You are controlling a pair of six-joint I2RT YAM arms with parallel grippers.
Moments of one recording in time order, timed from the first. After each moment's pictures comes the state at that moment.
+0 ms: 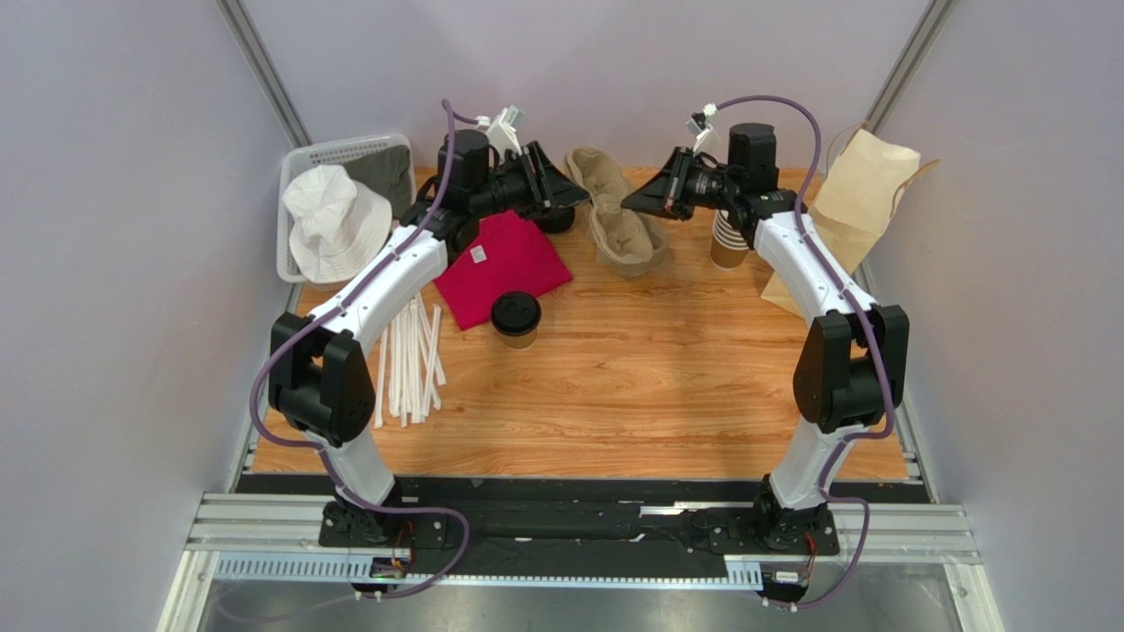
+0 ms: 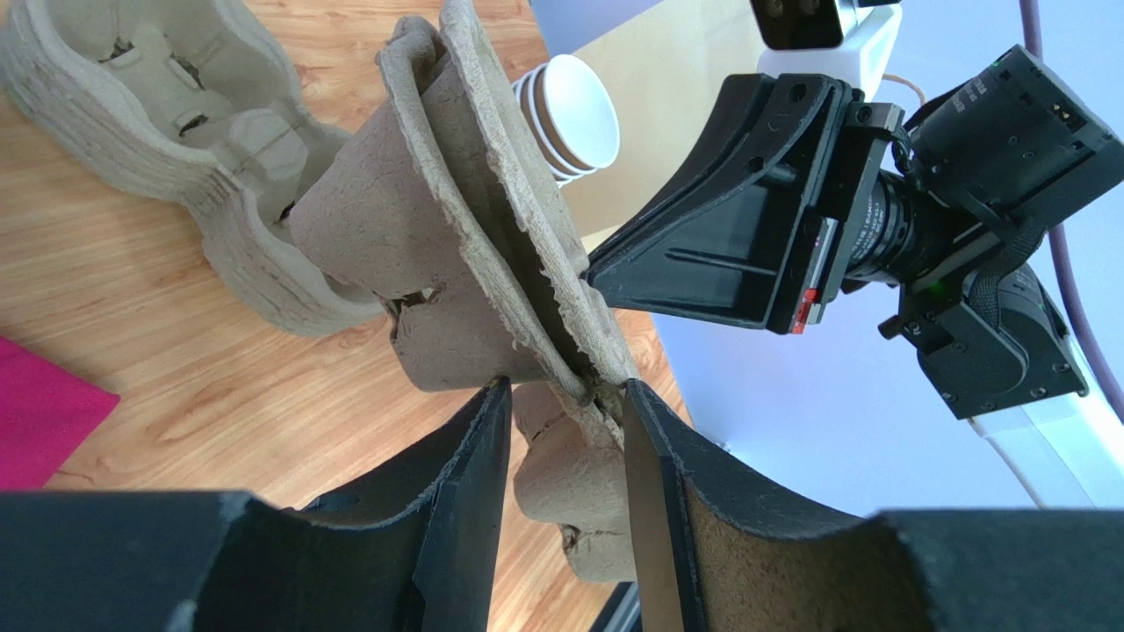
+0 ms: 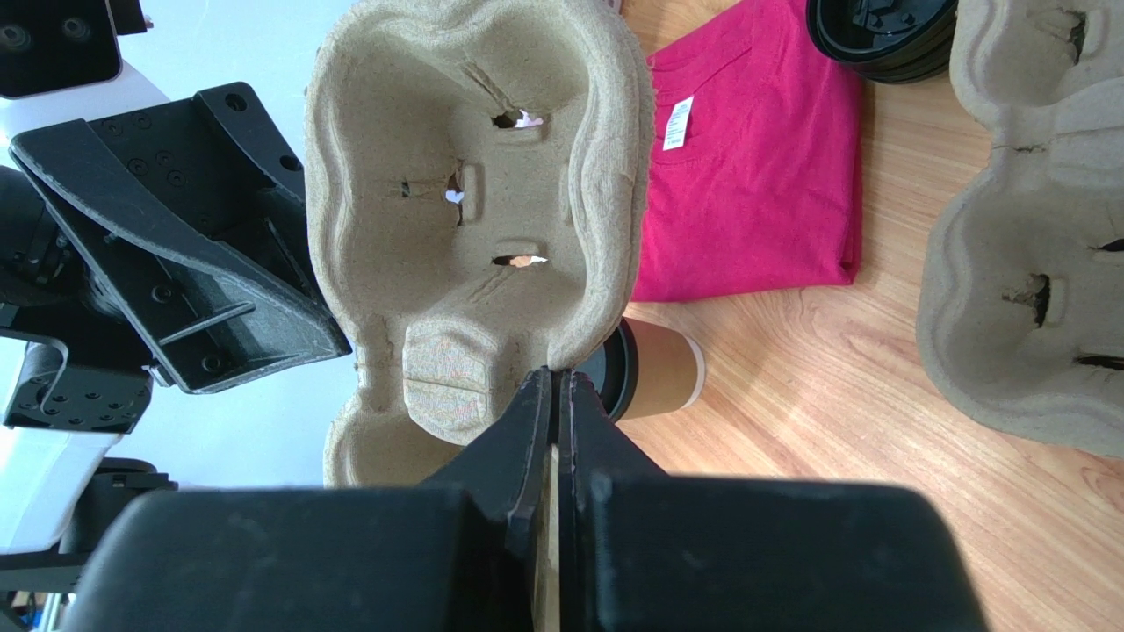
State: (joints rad) left arm -0.42 1.73 1.55 -0.05 0.54 -0.78; right arm 0.17 1.80 1.59 -0.20 -0.85 0.68
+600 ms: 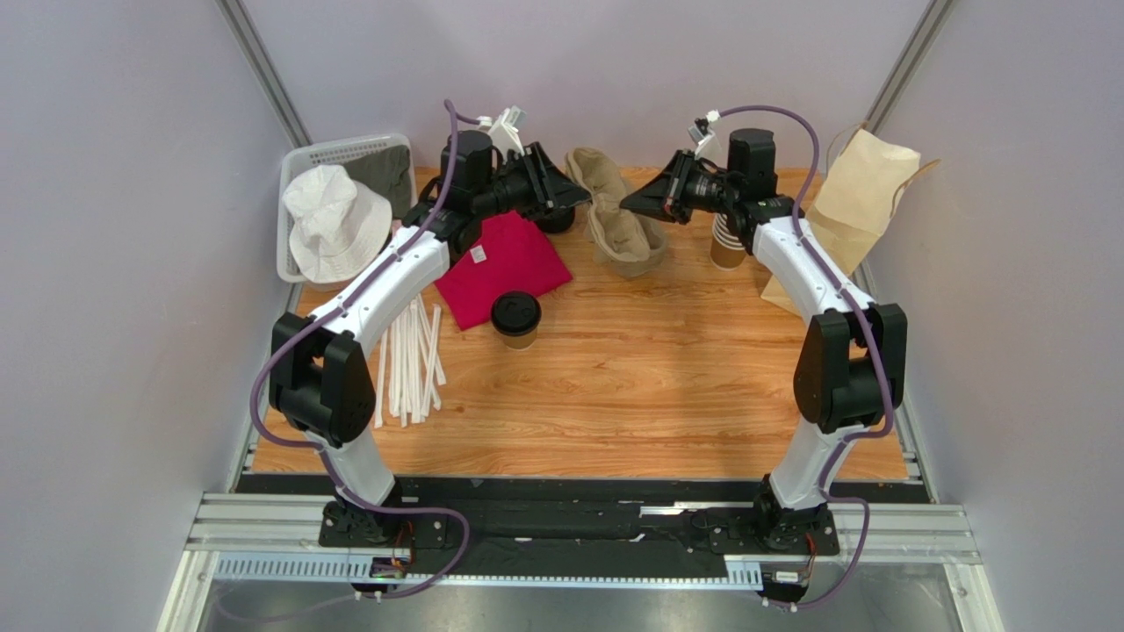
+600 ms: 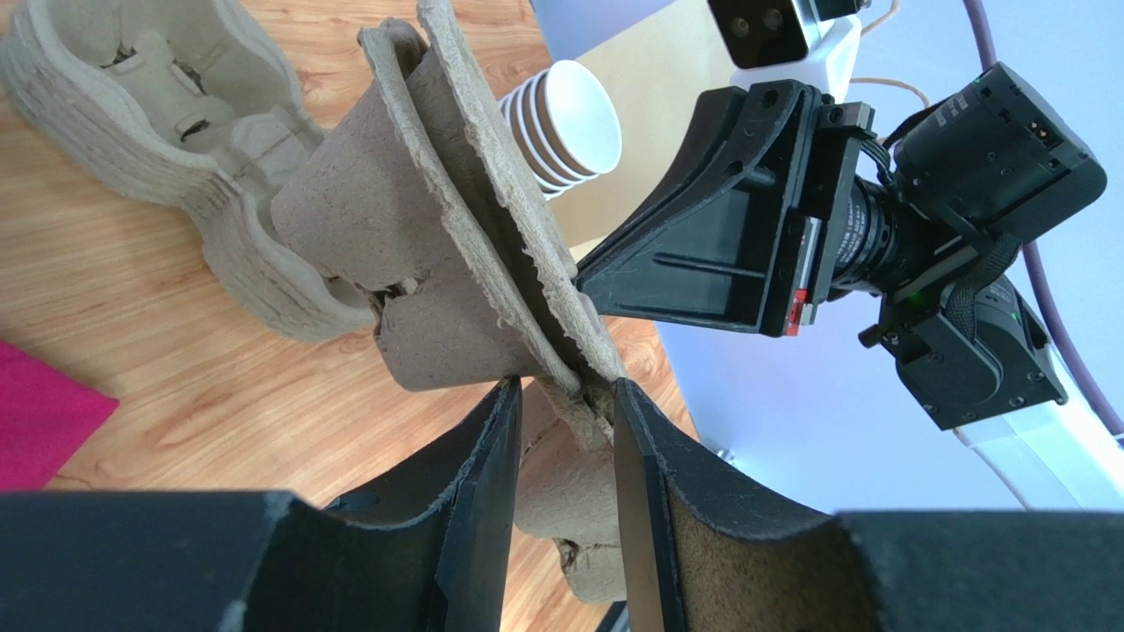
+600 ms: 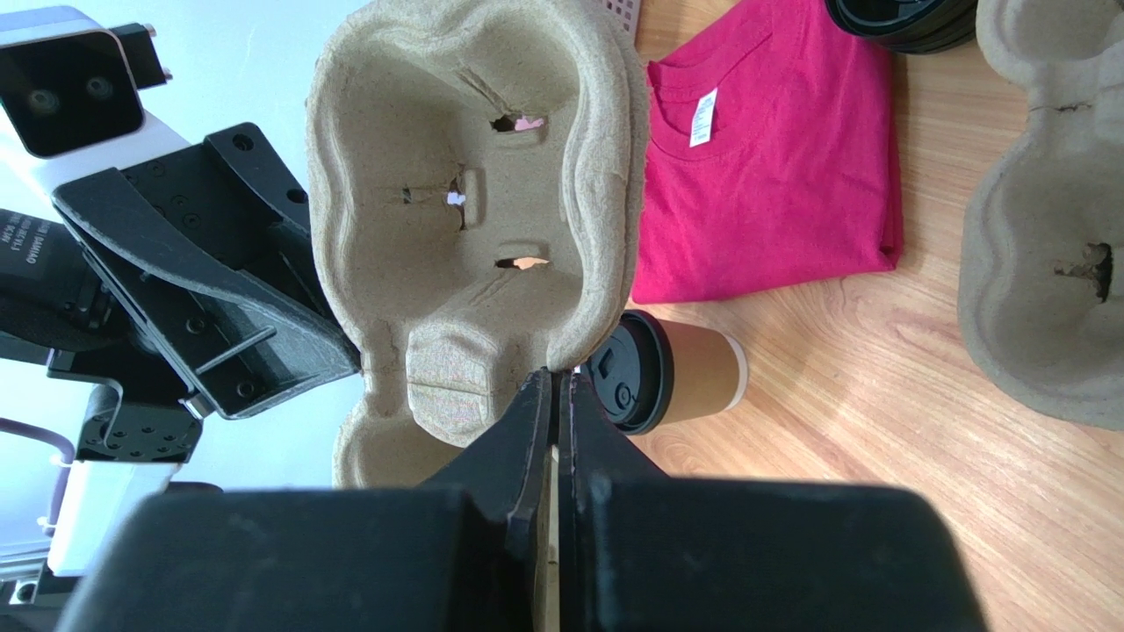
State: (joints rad) left arm -0.43 1.73 1.55 -0.05 0.51 -0.78; right arm 0.17 1.80 1.54 -0.12 -0.86 0.81
